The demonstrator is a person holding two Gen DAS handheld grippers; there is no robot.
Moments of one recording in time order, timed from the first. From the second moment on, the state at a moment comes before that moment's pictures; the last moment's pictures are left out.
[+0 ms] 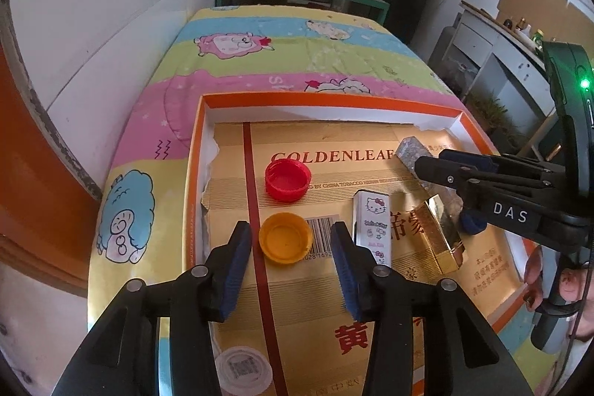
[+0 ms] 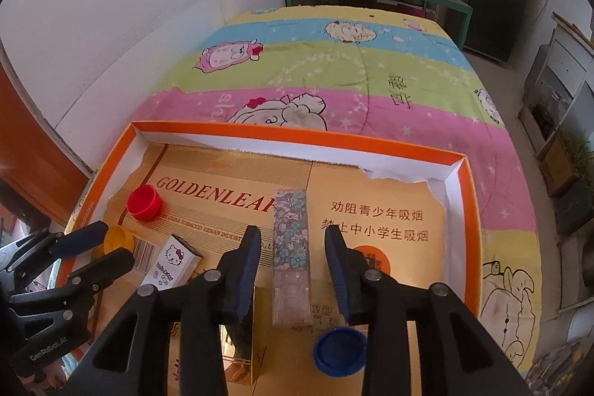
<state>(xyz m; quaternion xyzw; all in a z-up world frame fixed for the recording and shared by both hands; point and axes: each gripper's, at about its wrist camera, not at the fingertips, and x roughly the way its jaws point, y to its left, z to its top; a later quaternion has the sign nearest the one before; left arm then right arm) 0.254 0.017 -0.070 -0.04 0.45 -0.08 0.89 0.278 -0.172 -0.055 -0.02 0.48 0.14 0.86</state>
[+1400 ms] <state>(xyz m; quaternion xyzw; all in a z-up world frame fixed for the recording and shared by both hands) 0.184 0.022 -0.014 -0.04 0.40 -0.08 0.91 0.196 -0.182 -0.001 -0.01 0.45 0.14 0.88</state>
